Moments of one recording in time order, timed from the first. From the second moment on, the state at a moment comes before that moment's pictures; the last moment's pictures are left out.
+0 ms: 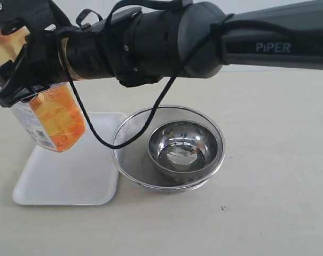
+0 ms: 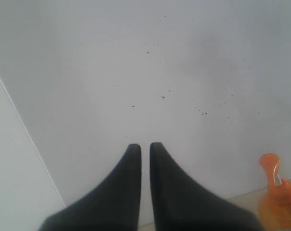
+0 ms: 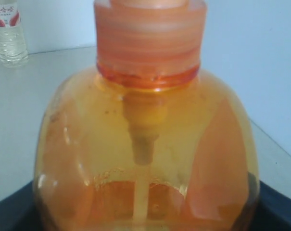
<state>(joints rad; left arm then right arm) -0.81 0.44 -1.27 0.94 1.06 -0.22 0.91 2.02 -1.64 -1.66 -0.17 1.47</state>
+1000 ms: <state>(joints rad) -0.81 0.44 -1.27 0.94 1.06 -0.22 0.88 2.11 -1.64 -1.66 -0.14 1.47</state>
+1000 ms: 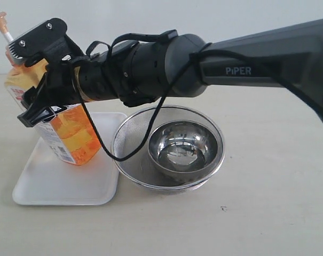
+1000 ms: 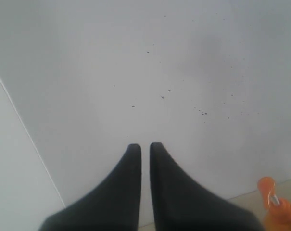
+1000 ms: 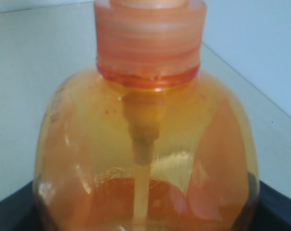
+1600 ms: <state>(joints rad) -0.81 0.44 -1.27 0.94 1.06 -0.22 0.88 2.11 -1.64 -1.66 -0.13 1.47</state>
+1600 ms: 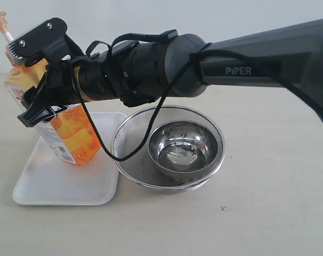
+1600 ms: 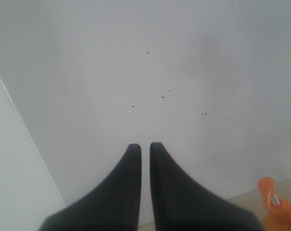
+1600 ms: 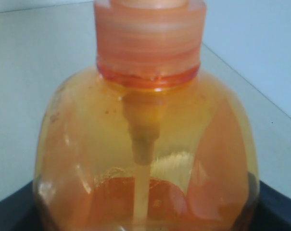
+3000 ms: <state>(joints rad) -0.81 0.44 -1.27 0.94 1.06 -0.22 0.88 2.10 -1.65 -1.56 -0.07 1.49</state>
